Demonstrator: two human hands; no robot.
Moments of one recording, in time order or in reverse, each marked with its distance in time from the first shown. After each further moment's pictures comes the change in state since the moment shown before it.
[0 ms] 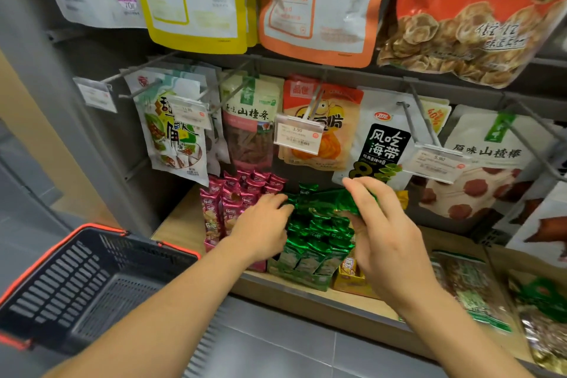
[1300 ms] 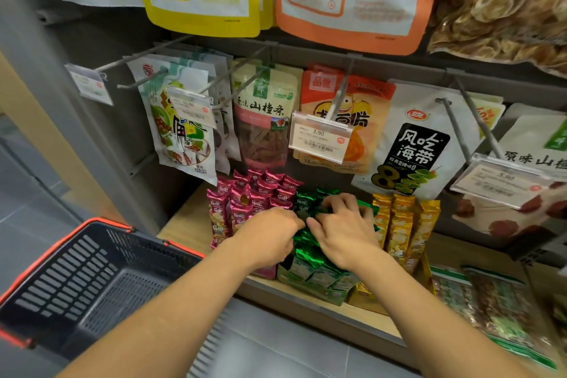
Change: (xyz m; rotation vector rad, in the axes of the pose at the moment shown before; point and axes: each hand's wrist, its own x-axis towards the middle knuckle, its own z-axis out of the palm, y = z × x) left_hand 0.012 -0.012 -0.004 -0.029 -0.149 0.076; right_hand 0.039 0.040 0.143 -0.189 -0.674 0.171
